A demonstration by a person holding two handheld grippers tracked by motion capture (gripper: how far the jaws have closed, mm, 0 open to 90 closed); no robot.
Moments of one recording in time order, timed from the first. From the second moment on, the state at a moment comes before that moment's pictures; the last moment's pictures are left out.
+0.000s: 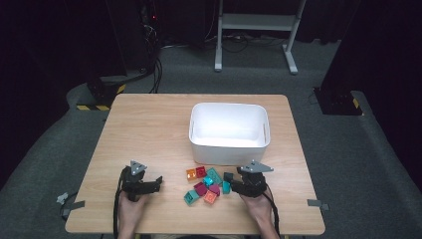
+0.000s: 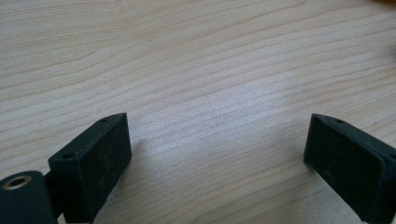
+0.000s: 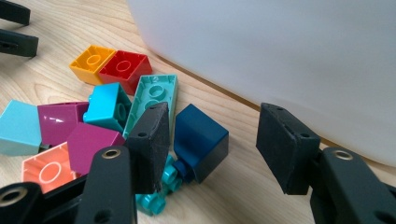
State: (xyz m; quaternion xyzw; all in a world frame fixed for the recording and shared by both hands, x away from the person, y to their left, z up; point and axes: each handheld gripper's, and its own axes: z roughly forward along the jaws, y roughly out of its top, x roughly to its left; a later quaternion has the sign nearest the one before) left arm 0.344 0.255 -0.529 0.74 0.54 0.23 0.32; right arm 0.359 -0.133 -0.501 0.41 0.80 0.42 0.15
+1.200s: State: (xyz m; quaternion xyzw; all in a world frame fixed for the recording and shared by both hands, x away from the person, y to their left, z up) left arm 0.344 0.255 -0.529 0.74 0.54 0.23 0.32; right arm 0.368 -0.125 -0.510 0.40 0.82 0.39 0.14
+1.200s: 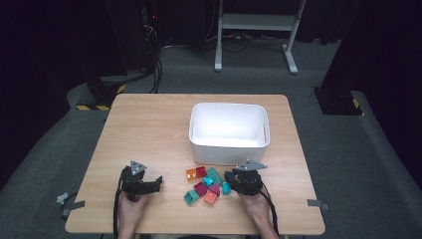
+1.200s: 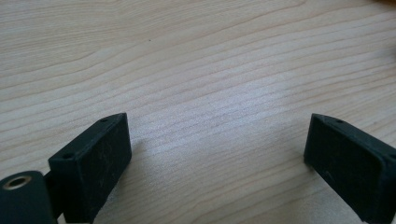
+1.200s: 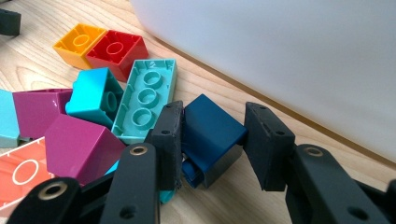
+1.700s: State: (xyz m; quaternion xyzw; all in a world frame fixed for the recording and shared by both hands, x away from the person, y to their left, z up) left arm 0.344 0.255 -0.529 0.74 0.54 0.23 0.32; right arm 0.361 -0.131 -0.500 0.40 0.81 0.40 0.15
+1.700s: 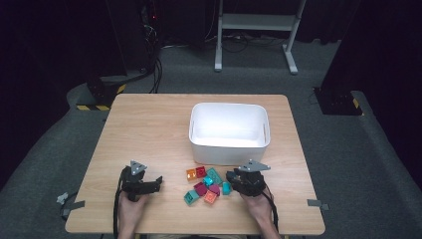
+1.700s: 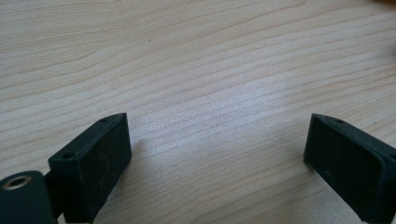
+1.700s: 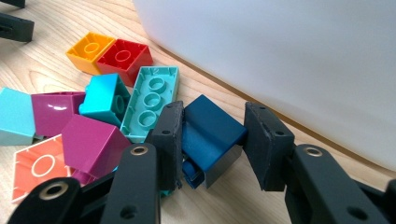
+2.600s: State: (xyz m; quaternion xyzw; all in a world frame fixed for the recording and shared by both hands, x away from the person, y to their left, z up) left arm 0.344 0.255 -0.529 0.74 0.54 0.23 0.32; right arm 0.343 -0.146 -0.455 0.37 0.81 0.43 0.15
